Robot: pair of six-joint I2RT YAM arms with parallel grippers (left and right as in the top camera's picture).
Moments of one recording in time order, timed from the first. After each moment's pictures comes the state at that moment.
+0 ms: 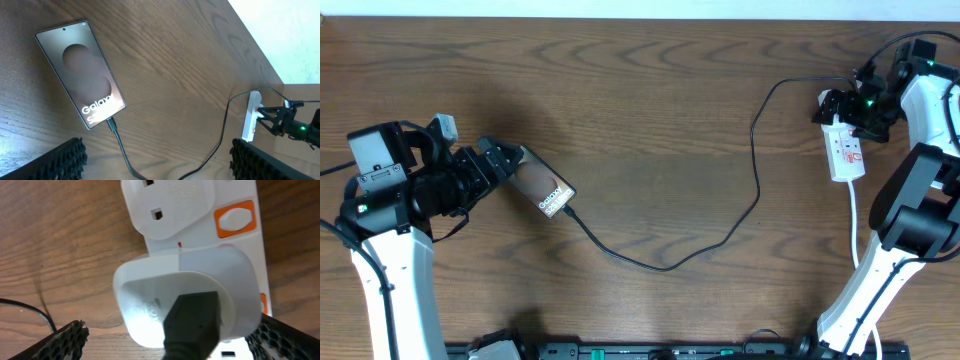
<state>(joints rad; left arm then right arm) 0.36 1.20 1.10 -0.94 0.64 -0.33 -0.34 2.28 1.90 -1.05 -0.31 -0.08</state>
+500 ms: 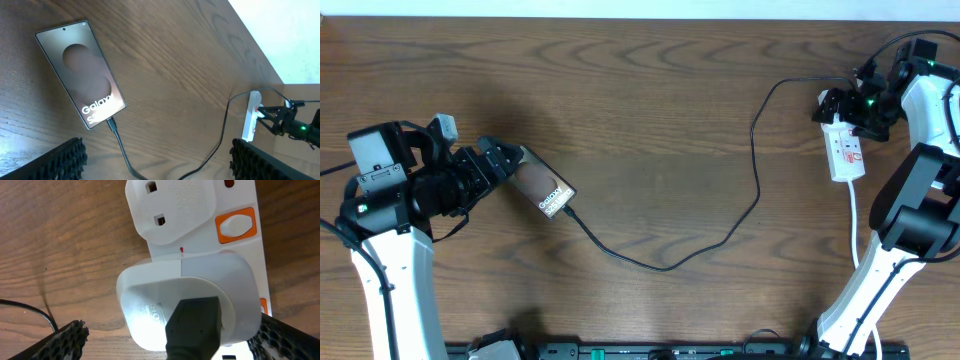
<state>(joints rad) 0.36 1.20 1.10 -0.94 0.64 -0.33 -0.34 2.28 1.90 -1.04 -0.32 -0.08</state>
